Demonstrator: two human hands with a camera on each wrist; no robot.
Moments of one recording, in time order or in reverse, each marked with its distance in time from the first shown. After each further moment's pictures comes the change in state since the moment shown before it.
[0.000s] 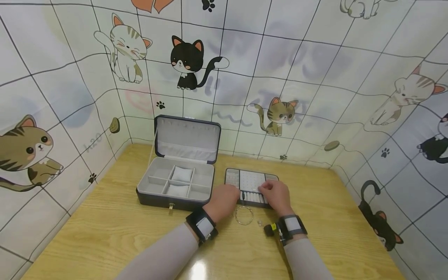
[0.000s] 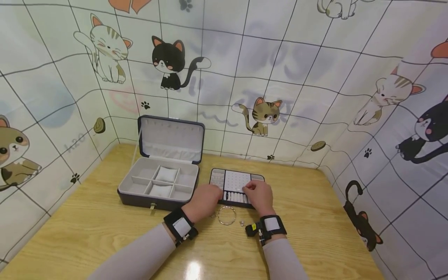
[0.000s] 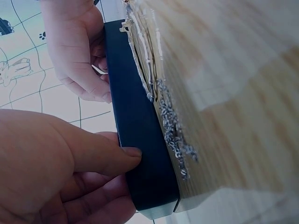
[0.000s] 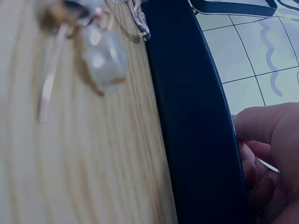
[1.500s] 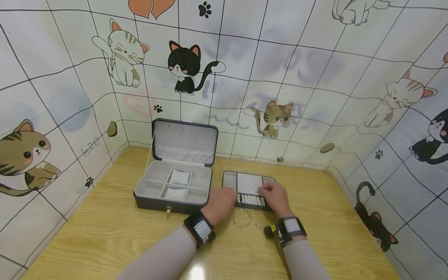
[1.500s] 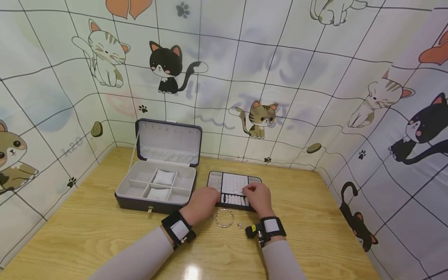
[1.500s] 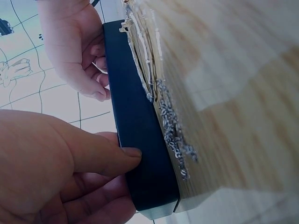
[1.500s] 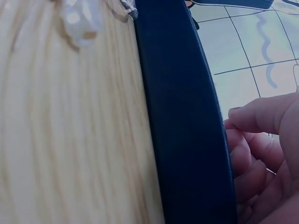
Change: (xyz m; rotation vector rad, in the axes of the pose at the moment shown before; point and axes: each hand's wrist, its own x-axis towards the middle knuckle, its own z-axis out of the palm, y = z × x) left_hand -0.003 0.001 0.001 -0.005 0.031 0.010; right_hand -0.003 -0.001 -0.011 0.112 -0.031 0.077
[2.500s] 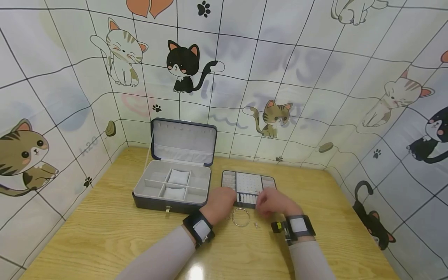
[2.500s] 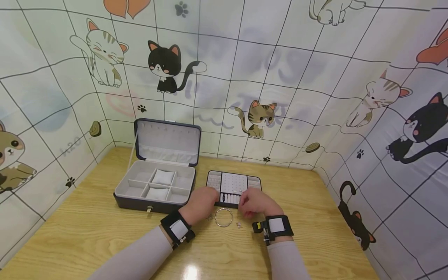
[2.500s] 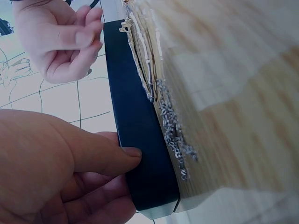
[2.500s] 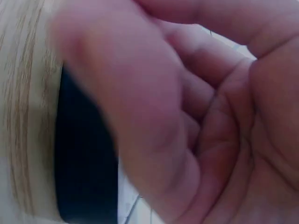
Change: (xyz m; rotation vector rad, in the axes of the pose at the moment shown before) left_hand 0.000 -0.001 0.002 0.002 0.025 0.009; right_hand -0.009 -0.012 -0.036 -0.022 -0.682 -0.172
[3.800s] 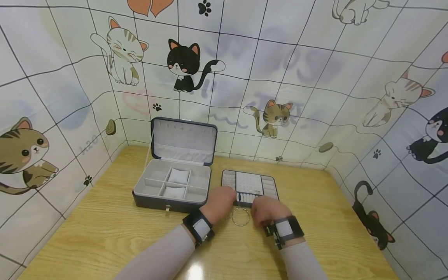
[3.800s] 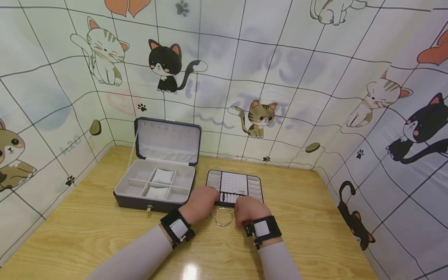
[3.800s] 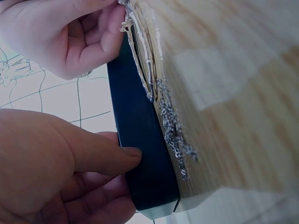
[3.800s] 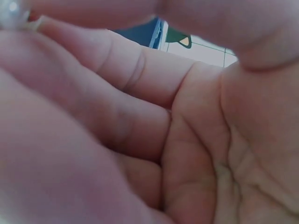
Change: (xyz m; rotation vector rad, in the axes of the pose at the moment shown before) left_hand -0.001 0.001 -0.004 0.015 0.001 -0.006; right_hand -0.005 -0.038 0.027 -0.339 -0.117 0.170
